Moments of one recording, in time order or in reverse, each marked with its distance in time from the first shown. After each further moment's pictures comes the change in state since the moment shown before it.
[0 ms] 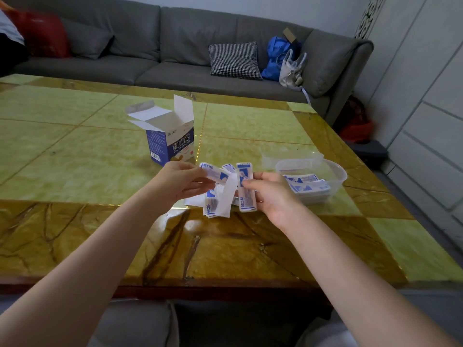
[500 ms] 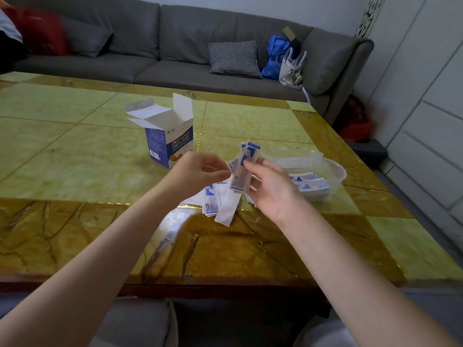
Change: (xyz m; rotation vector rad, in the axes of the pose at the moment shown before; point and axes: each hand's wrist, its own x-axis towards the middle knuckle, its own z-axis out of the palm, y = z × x) left_hand -0.005 0.007 0.019 0.586 -0.046 0.400; right_hand -0.009 -0.014 0.008 0.372 -0.098 -0.050
